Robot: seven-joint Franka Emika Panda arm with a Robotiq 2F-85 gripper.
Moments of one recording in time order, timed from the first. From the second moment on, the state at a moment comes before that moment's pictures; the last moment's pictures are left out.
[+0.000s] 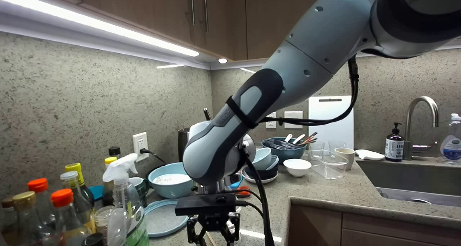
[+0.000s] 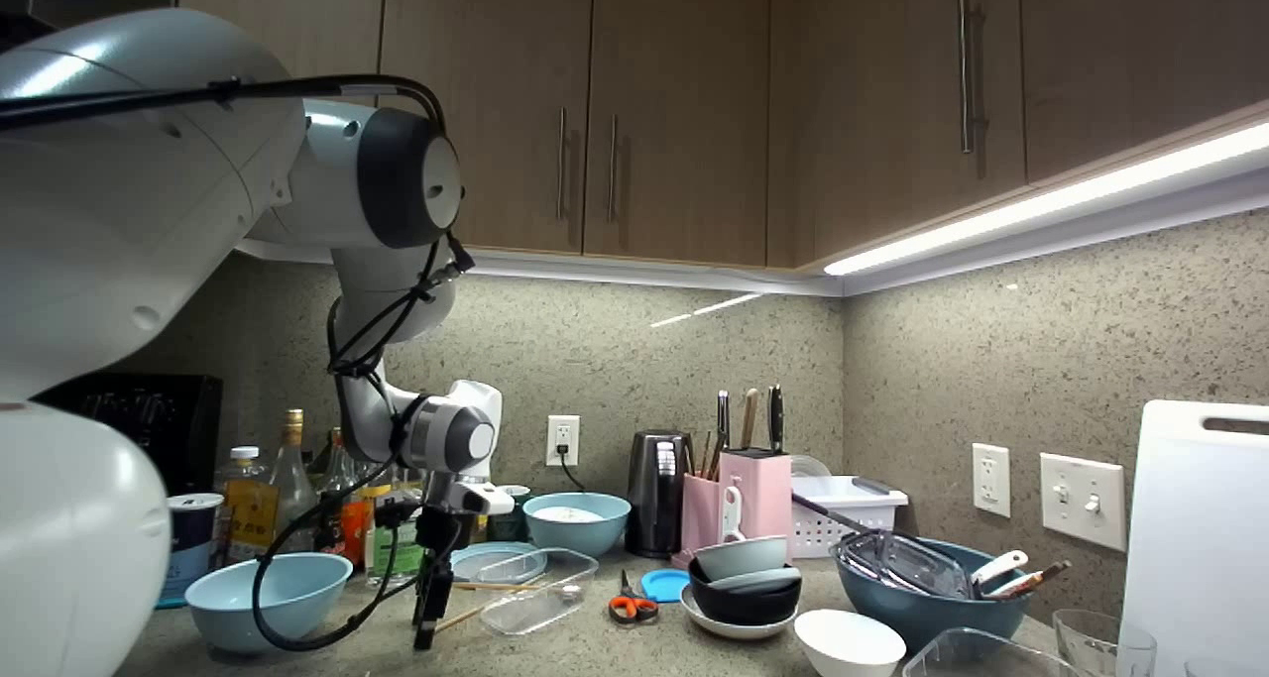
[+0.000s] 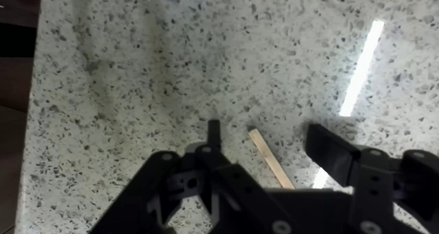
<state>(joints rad) 0.33 0.63 0.06 -1.79 0.11 2.27 1.05</state>
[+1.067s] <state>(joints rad) 0.33 0.62 0.06 -1.77 0.11 2.19 1.04</state>
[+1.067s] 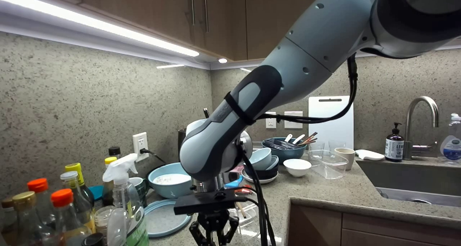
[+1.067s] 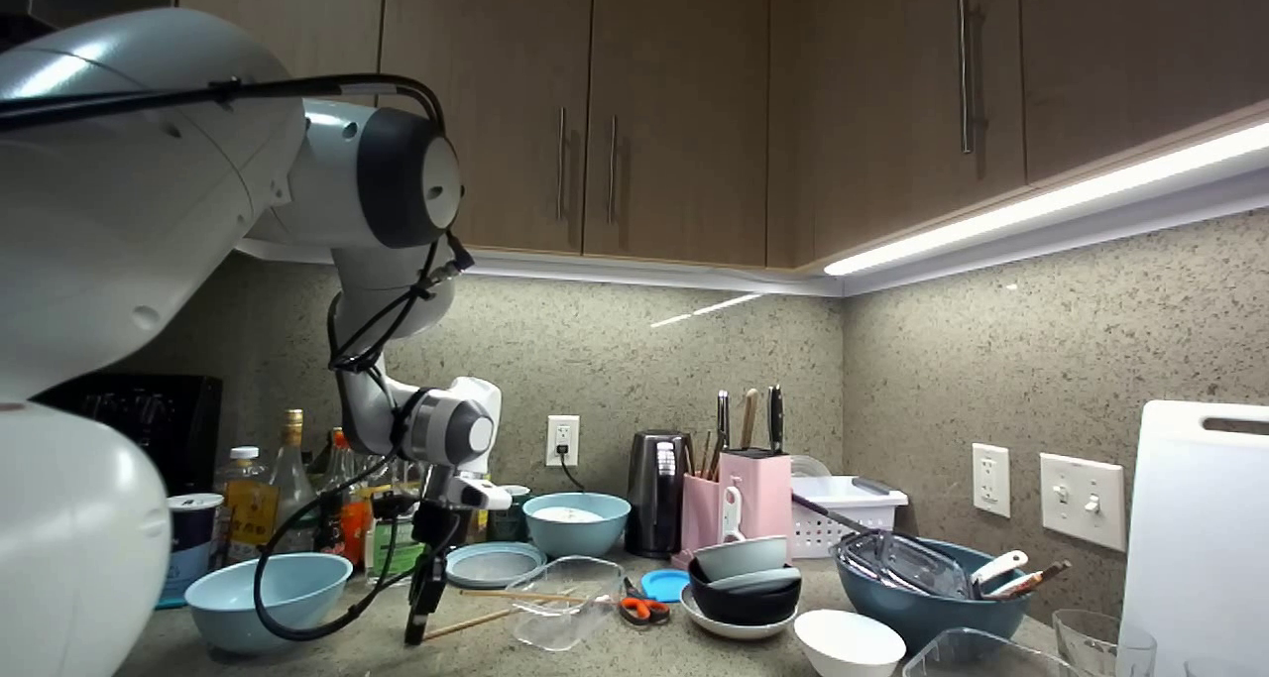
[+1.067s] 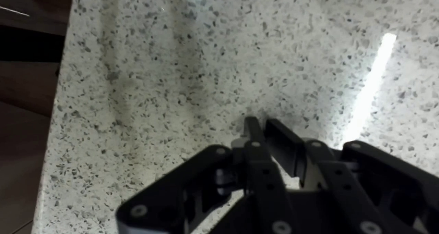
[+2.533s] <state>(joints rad) 0.45 0.13 0.14 -2.14 -0.08 2.09 1.37</state>
